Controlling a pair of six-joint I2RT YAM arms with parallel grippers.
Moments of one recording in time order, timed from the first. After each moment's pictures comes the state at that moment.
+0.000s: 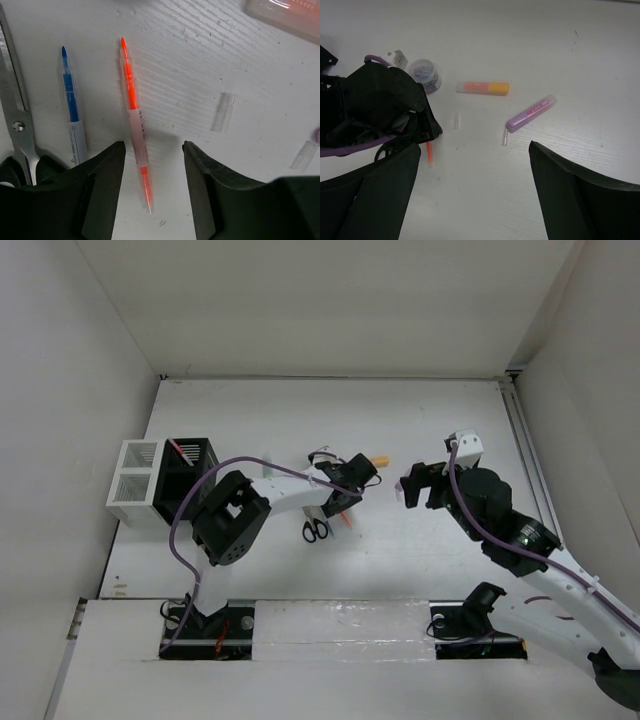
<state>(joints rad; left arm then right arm) -0.91 1.95 1.33 -0.61 -0.41 -1.31 0.75 0.74 0.86 -0.44 0.41 0.25</state>
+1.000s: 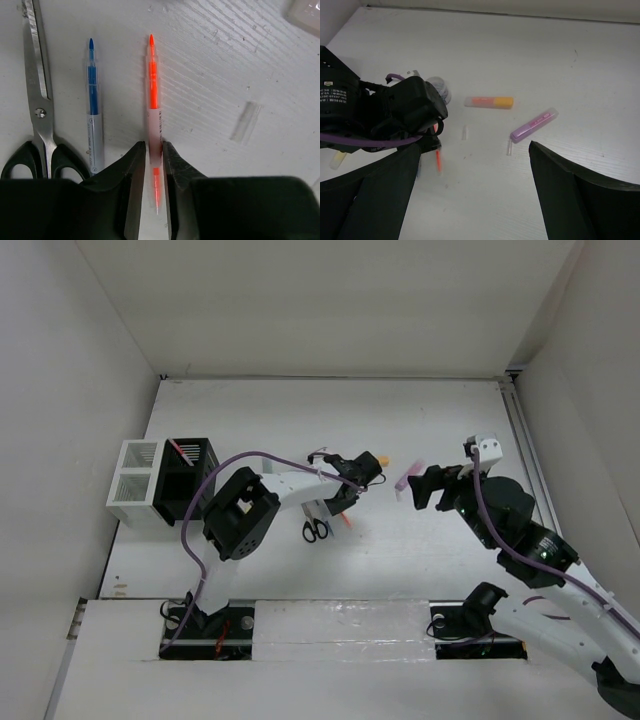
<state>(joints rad) -0.91 2.03 1.46 -0.81 -0.42 -1.40 0.74 0.64 0.86 -0.44 0.40 0.25</state>
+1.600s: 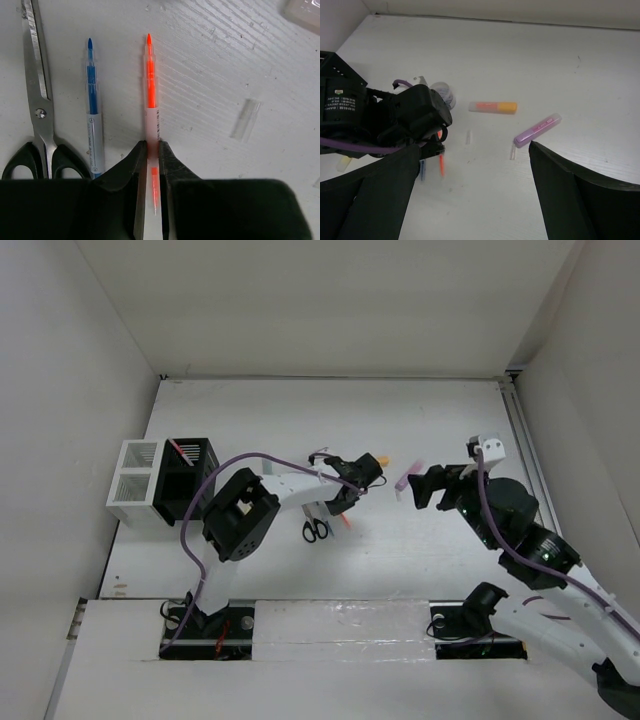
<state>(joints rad) -0.91 2.03 1.45 -0.80 -0.42 -1.39 0.74 0.61 0.86 -0.42 0.39 0.25</state>
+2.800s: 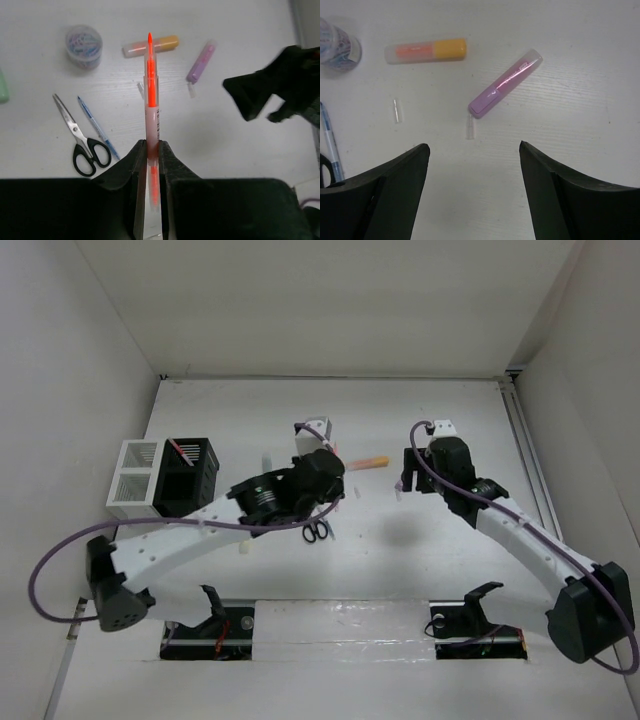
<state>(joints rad) -1.08 1.34 1.26 -0.62 -0.57 -0.84 0.42 1.12 0.80 -0.28 0.20 0.25</state>
